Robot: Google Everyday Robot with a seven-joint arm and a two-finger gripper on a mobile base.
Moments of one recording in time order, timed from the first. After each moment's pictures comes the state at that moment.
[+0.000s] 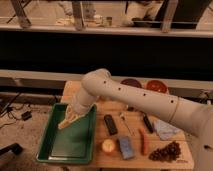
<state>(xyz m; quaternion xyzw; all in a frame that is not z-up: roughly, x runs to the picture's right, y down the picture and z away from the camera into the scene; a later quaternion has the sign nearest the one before) -0.165 0.129 0.666 -0.26 -0.40 -0.25 0.84</state>
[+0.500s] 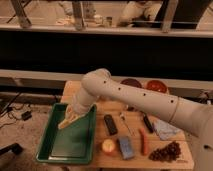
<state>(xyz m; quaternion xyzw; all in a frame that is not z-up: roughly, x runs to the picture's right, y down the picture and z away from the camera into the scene) -0.166 0.129 0.666 -0.26 -0.40 -0.25 0.84</state>
